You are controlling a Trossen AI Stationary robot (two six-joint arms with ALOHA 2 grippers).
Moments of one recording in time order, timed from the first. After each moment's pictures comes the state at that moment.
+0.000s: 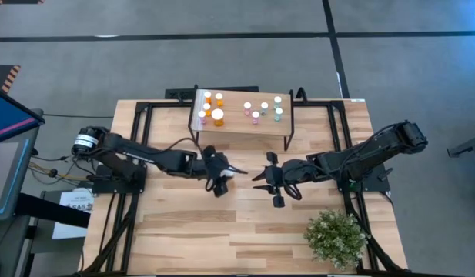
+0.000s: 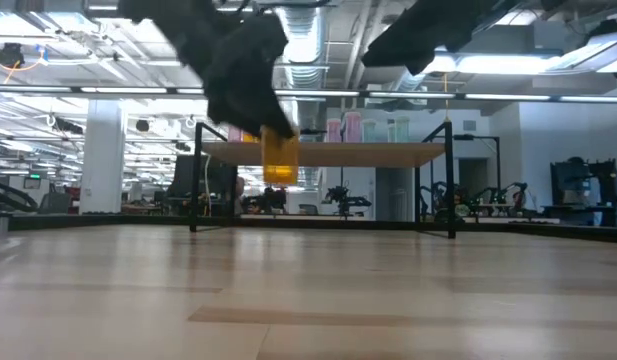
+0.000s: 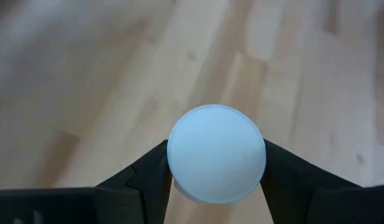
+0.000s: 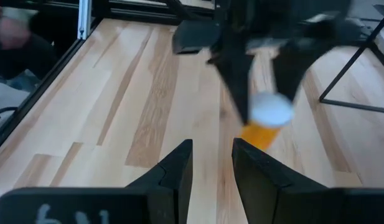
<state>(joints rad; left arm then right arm) -0.12 1.55 0.97 -0.24 -0.28 -0.36 0.24 1.35 0.84 0.04 0.16 0.03</state>
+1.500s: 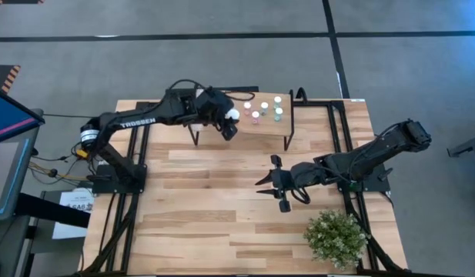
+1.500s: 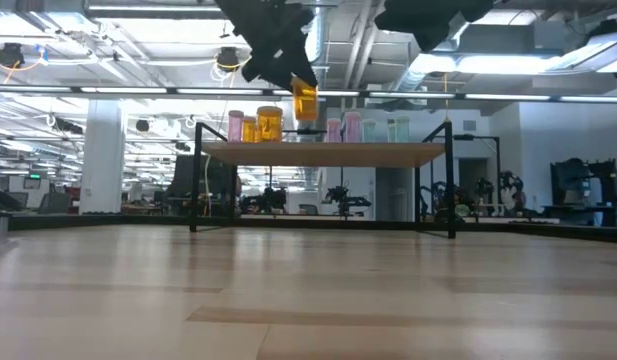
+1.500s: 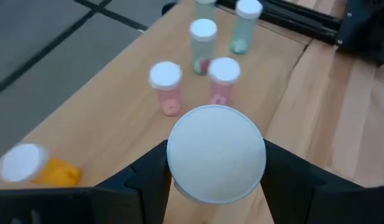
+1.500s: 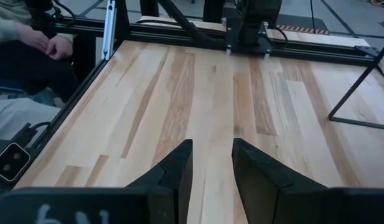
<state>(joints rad) 0.32 1.59 1.47 -0.58 -0.15 -0.15 0.31 1.29 0.84 0.04 0.19 0.05</state>
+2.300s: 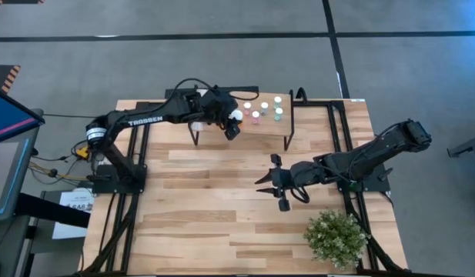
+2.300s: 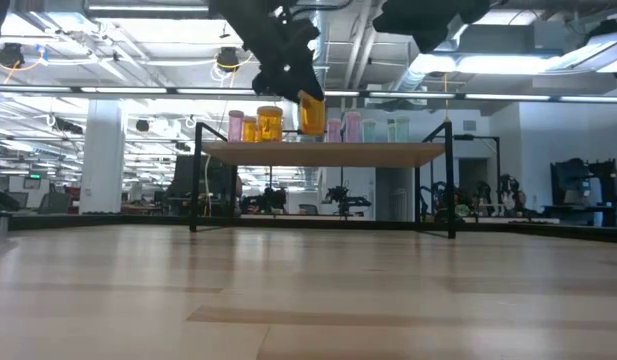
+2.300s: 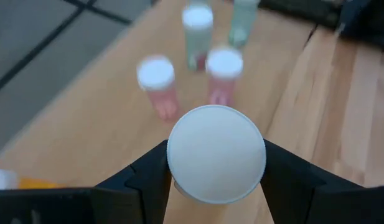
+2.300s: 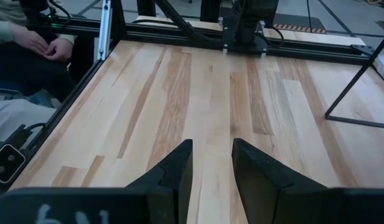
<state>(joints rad) 0.34 1.65 1.47 -0.54 -0.09 -0.09 0.30 1.29 0.84 0.04 0.19 0.05</state>
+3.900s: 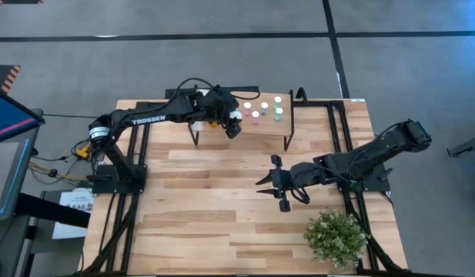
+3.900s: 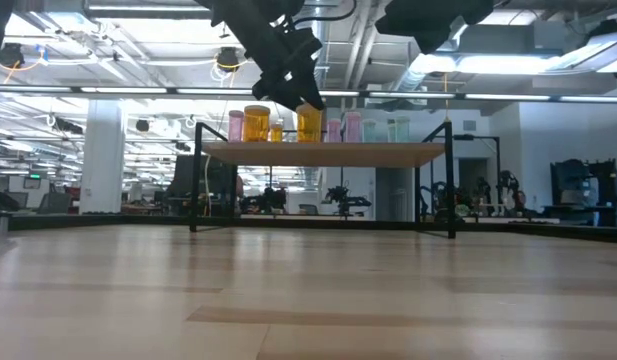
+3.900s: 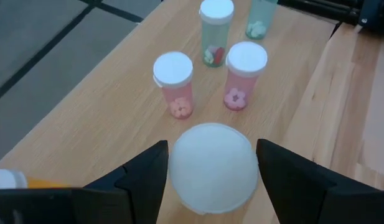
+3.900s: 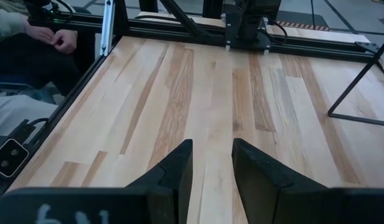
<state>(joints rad) 0.36 1.68 1.47 -0.53 -0.12 -0.07 0.31 1.29 0.84 0.03 0.19 0.05</state>
